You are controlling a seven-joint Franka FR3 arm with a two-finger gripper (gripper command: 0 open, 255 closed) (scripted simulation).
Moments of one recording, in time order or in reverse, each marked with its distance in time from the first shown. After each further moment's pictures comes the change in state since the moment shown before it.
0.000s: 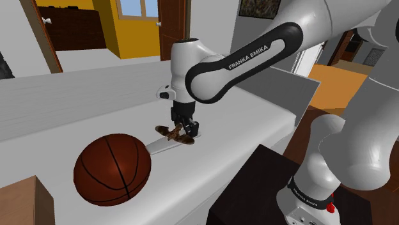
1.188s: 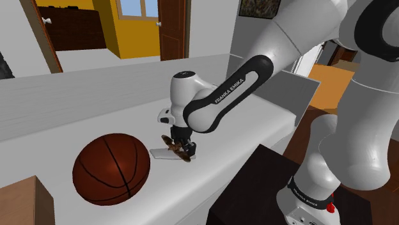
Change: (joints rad) arm 0.002 0.173 0.001 -0.077 0.007 0.250 -0.002
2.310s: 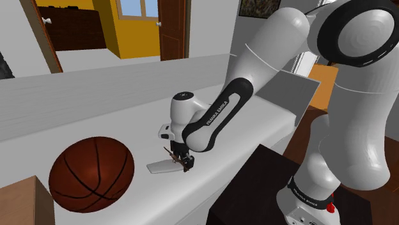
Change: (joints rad) arm 0.000 0.171 0.005 -0.012 0.010 0.189 -0.010
